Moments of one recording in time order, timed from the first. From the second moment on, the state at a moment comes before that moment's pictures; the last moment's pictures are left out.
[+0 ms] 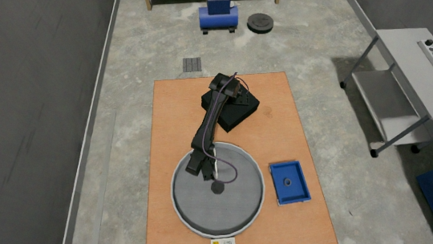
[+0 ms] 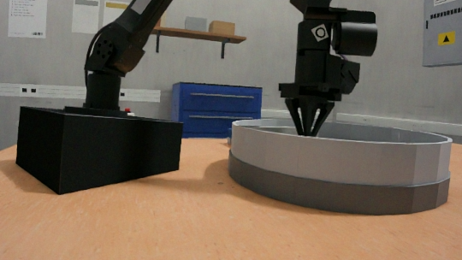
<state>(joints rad) -0.34 2.10 1.44 -0.89 -0.07 -0.69</state>
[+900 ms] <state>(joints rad) -0.34 2.11 1.44 -0.88 -0.07 -0.69</state>
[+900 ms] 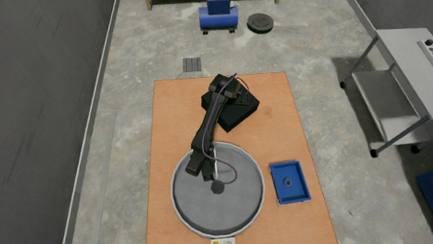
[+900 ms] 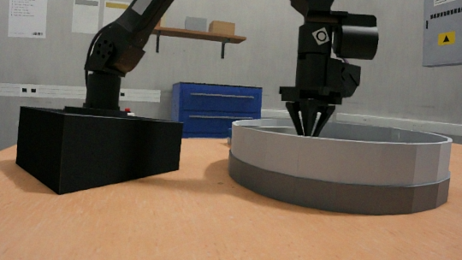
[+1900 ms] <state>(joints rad) -0.34 2.11 1.45 -0.87 -0.06 -0.69</state>
